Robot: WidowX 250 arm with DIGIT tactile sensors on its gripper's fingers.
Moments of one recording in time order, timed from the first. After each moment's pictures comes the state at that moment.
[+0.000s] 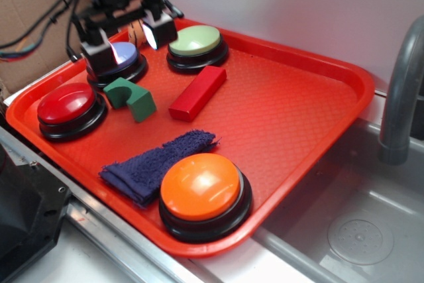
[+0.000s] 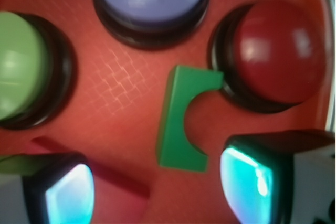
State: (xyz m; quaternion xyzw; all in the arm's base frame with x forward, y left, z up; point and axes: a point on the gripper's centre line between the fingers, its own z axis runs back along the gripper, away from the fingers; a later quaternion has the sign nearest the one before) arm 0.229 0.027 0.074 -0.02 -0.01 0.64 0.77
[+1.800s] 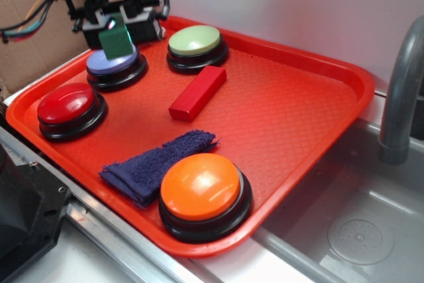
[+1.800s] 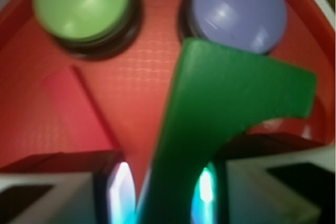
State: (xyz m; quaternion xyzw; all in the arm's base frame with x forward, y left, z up) arm 0.225 0.022 0.122 -0.03 -0.02 0.30 0.95
